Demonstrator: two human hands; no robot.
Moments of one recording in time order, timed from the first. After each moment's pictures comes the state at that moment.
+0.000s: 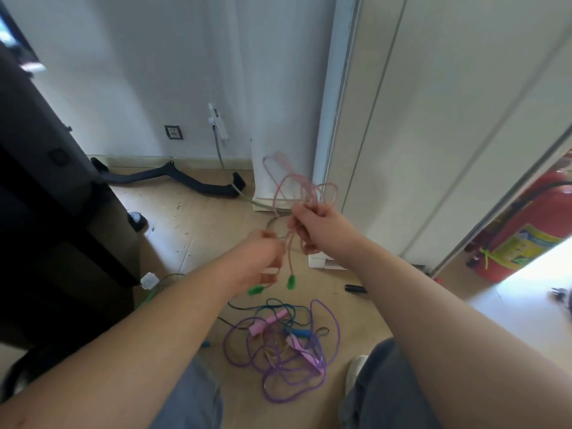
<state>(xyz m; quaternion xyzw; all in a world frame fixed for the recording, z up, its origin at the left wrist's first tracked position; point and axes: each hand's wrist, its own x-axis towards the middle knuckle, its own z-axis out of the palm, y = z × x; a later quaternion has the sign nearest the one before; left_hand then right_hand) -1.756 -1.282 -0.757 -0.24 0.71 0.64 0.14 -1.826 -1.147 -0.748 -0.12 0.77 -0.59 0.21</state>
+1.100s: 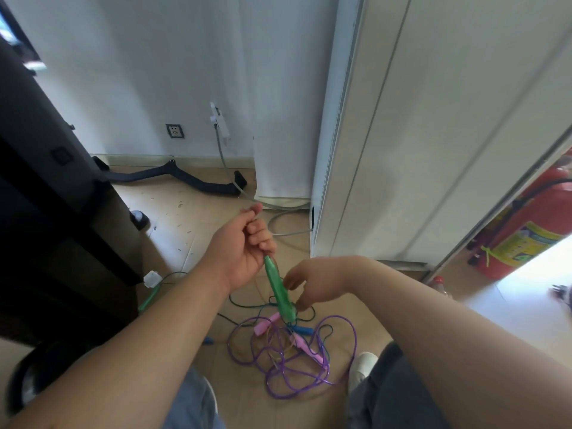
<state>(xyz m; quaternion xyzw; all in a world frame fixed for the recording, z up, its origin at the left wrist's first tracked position) -1.756 -1.311 -0.767 -0.17 0.32 0.93 0.02 -1.800 -1.145 -0.770 -0.34 0.84 -0.08 0.41</state>
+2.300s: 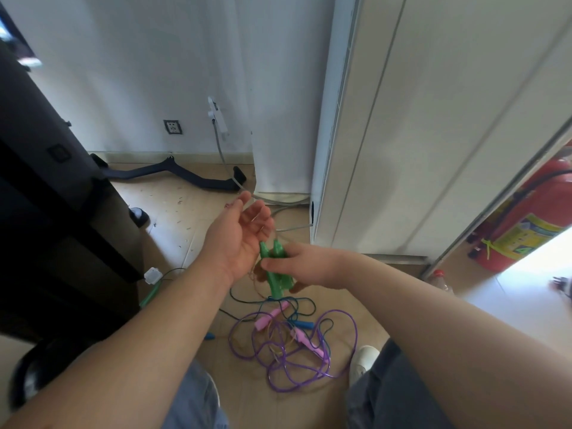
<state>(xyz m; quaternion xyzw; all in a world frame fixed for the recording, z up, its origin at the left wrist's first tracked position) -1.758 -1.307 -0.761 -0.20 0.32 0.92 -0.06 -1.789 -1.160 -0.775 -0.23 0.79 -0.38 0.42</state>
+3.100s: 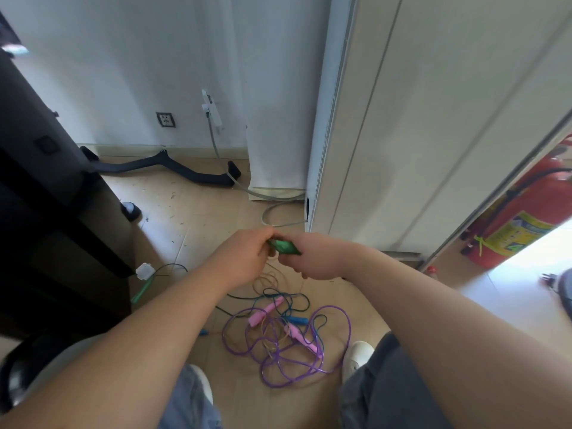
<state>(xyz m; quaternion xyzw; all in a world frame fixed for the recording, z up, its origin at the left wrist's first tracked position) -1.753 -1.315 -0.801 0.04 0.96 0.29 0.03 -1.808 -1.144 -0.777 -0.32 0.88 -0.20 0.28</state>
